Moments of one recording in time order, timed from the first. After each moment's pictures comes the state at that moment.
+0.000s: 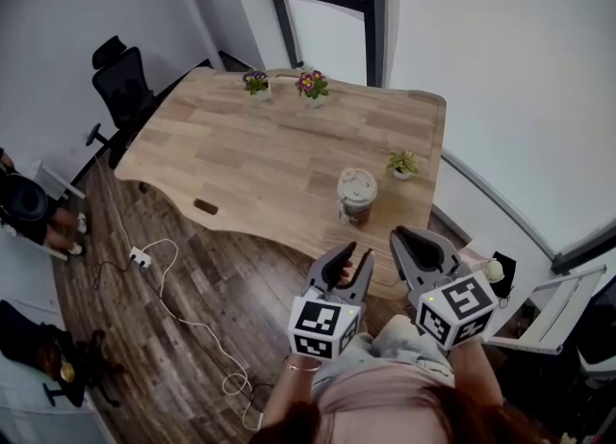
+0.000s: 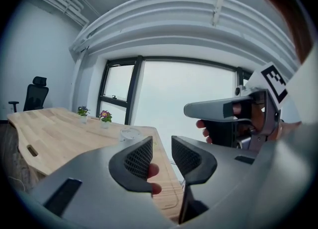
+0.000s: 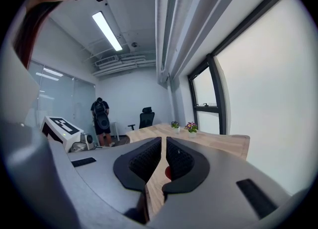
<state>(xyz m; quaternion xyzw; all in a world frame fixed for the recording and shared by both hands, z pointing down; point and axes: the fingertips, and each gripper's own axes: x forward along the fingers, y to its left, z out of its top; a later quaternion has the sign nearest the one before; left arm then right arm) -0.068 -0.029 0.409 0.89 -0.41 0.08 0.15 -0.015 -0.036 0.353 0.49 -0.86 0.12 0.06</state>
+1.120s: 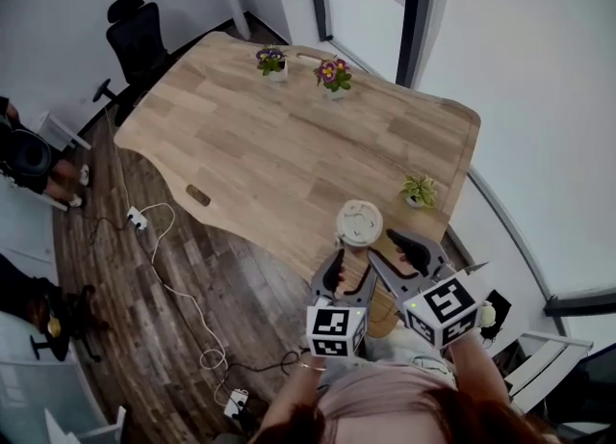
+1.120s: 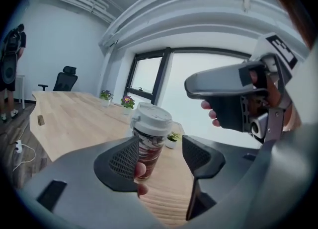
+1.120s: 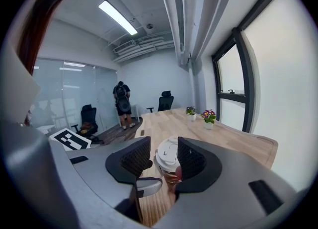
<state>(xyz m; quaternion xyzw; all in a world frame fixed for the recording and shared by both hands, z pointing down) -0.051 -0.127 0.502 0.81 -0.54 0.07 0.22 -0.027 -0.143 0.411 0.35 -0.92 0.12 0.15</state>
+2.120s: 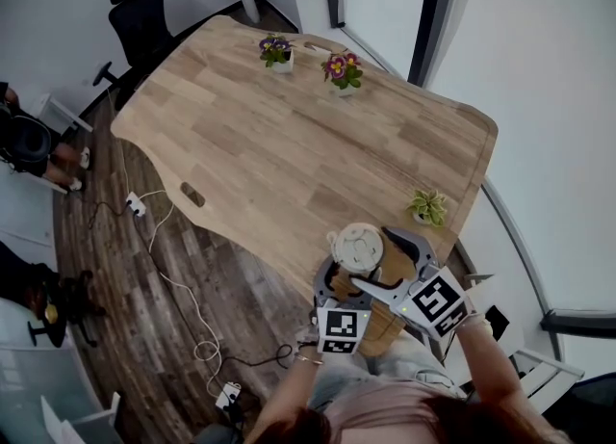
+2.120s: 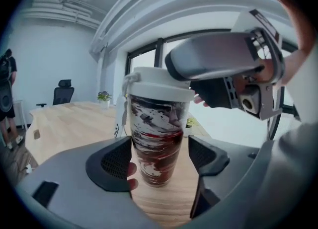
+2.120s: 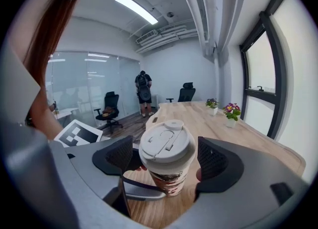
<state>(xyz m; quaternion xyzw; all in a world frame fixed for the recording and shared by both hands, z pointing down) -0.045 -0.173 0.569 0.80 -0.56 0.15 0.15 -0.052 -0.179 0.478 0.20 -0.95 0.09 0.21</state>
